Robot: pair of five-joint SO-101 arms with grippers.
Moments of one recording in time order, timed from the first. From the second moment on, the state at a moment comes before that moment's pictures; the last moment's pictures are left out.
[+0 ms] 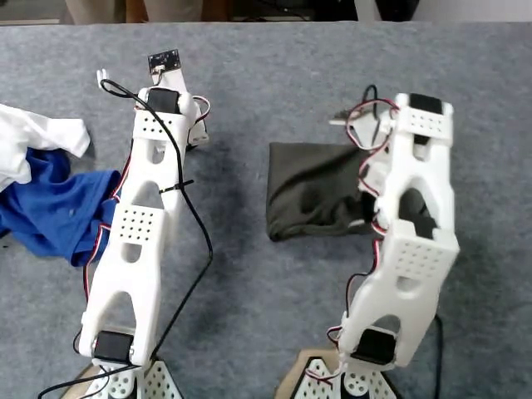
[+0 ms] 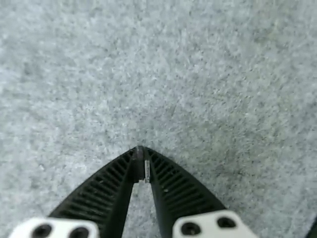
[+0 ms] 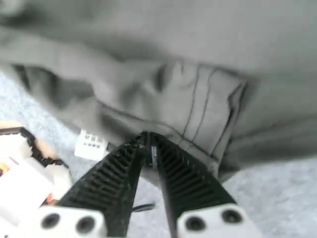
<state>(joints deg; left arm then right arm) 3.7 77.8 -92.9 94.8 11.7 12.1 34.6 -18.5 101.2 49.8</state>
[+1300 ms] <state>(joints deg) 3.7 77.8 -92.9 94.8 11.7 4.0 49.5 -37.0 101.4 43.8</state>
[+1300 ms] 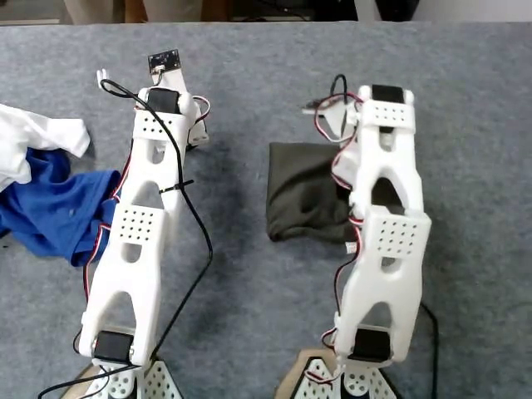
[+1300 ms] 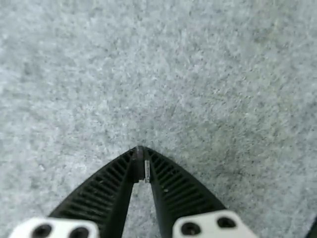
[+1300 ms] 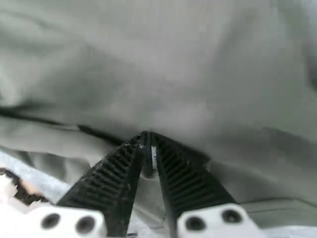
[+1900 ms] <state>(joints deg) 3.7 77.8 -92.9 94.8 11.7 10.1 30.9 -15.3 101.4 45.6</state>
